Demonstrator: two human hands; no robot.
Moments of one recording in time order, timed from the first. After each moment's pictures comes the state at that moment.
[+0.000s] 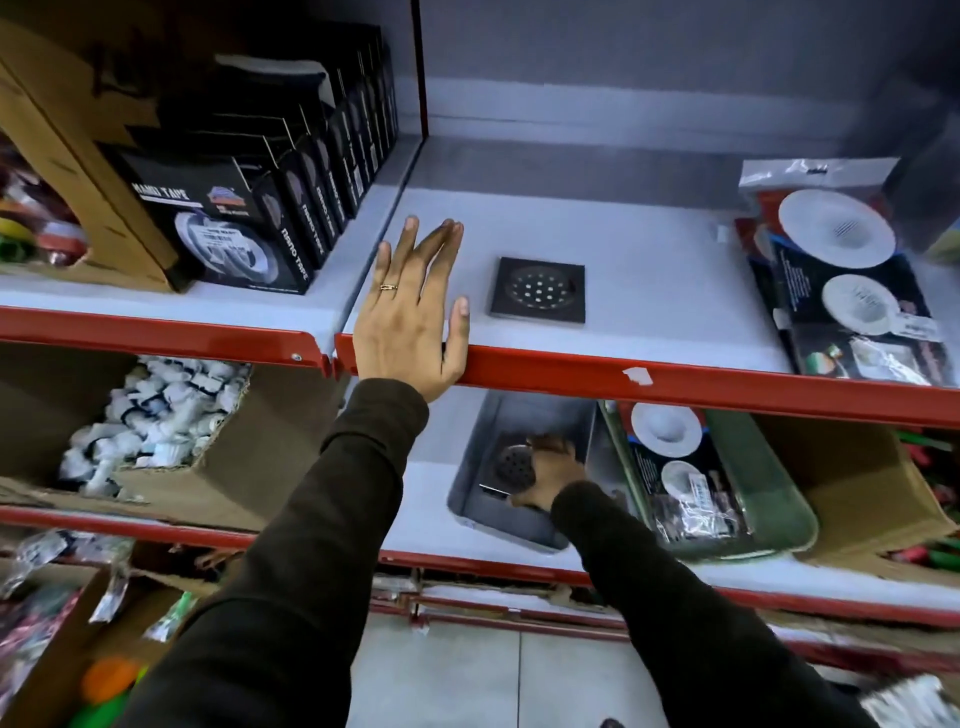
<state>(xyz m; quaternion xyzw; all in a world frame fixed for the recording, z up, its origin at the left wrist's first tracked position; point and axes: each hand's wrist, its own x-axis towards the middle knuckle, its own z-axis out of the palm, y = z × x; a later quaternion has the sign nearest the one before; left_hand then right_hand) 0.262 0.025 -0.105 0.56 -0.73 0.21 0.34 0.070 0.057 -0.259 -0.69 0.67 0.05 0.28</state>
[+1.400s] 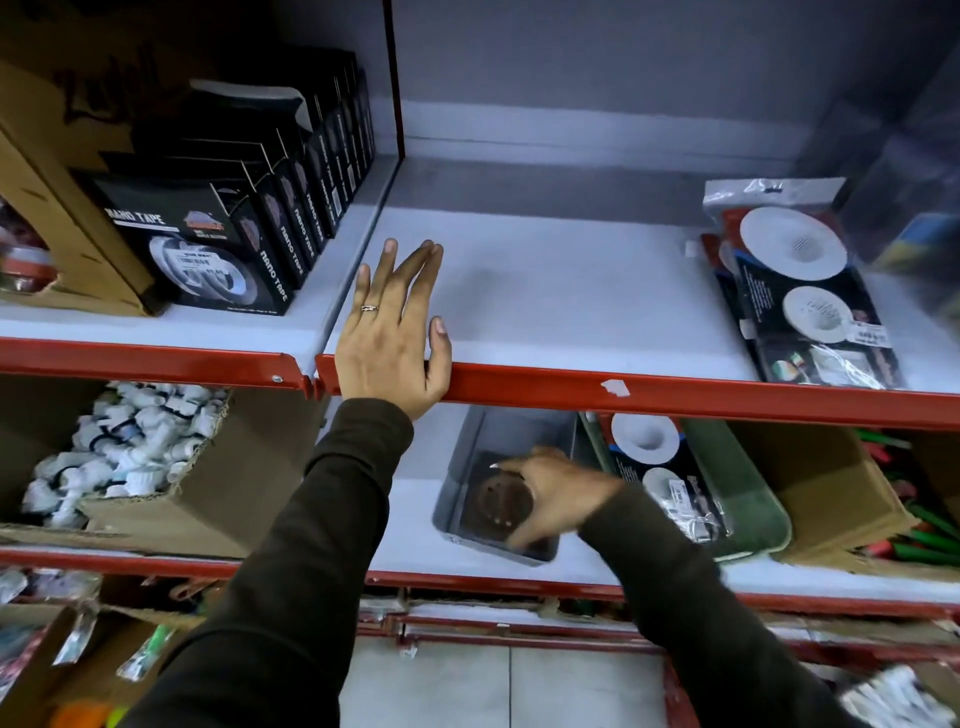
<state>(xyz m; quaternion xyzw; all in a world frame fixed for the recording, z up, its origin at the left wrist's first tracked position) 0.261 0.027 -0.103 0.56 -0.72 0.20 0.35 0.061 0.087 -0.149 -0.76 0.55 0.11 0.32</state>
